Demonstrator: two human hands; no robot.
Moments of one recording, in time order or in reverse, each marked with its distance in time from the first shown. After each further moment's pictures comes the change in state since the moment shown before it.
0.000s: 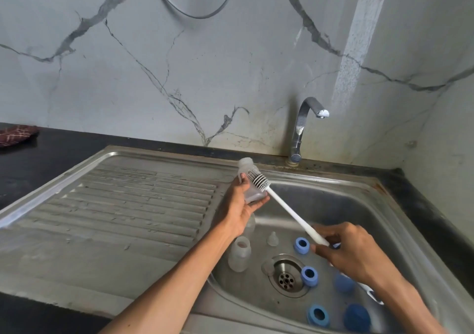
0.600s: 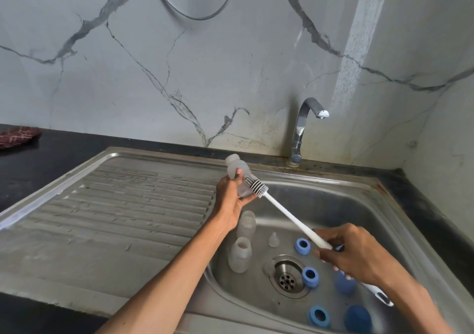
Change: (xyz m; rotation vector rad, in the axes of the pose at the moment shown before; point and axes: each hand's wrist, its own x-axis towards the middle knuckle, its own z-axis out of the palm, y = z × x) left_hand 0.011 0.017 -0.005 0.114 0.101 0.092; right_hand 0.000 0.005 -0.008 0.018 -0.097 -0.005
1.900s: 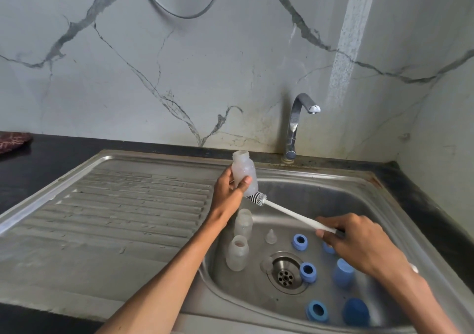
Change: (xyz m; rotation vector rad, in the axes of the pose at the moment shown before) left_hand 0.009 -0.011 -0.013 0.664 -0.136 0.457; right_hand 0.004 0.012 -0.002 -0.228 0.187 0.028
